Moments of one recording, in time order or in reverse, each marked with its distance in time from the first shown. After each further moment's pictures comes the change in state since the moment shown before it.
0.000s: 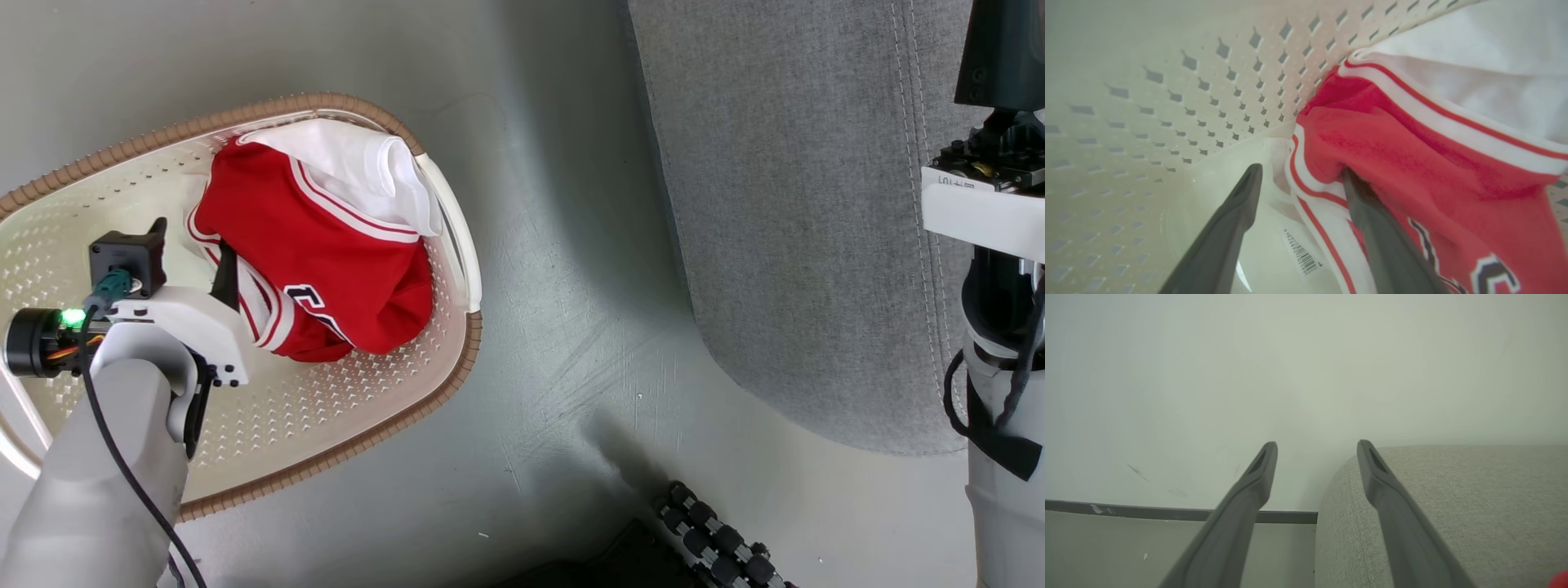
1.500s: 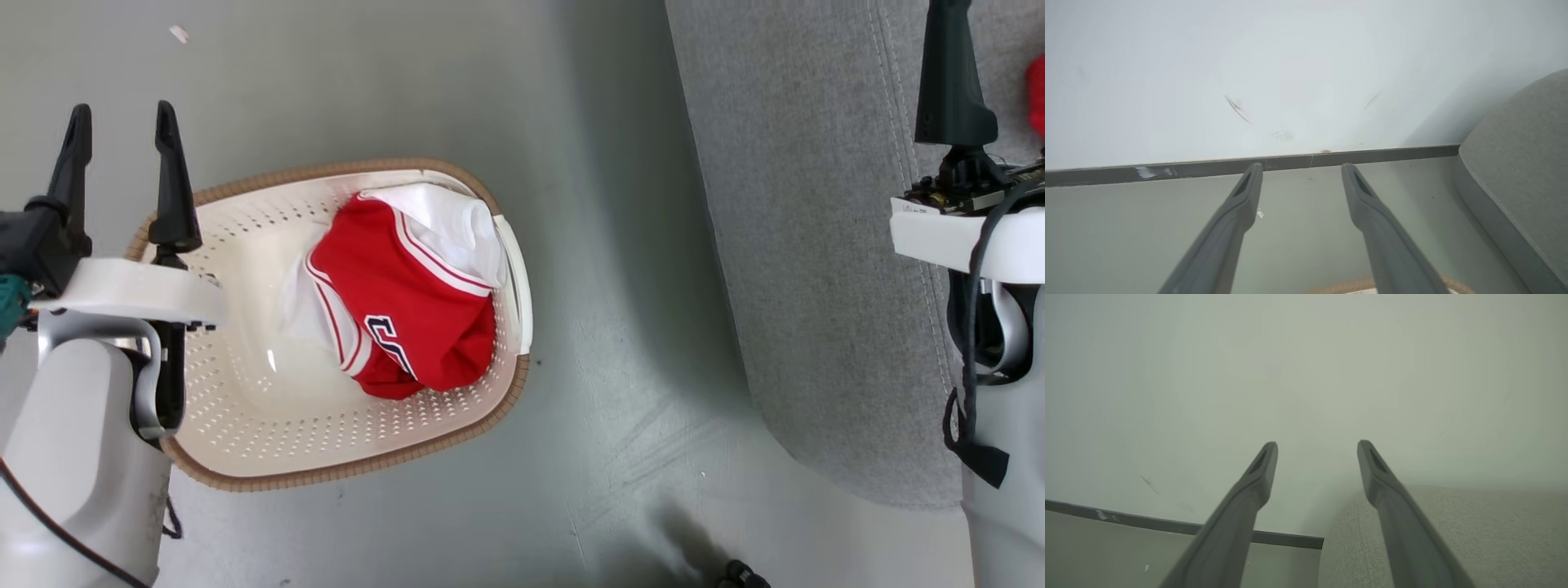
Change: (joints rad) left arm 0.173 0.002 0.216 -0.587 -0.011 0.044 -0.043; right arm 0.052 -0.003 -0.022 0.075 -0.169 0.000 0.000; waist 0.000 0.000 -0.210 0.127
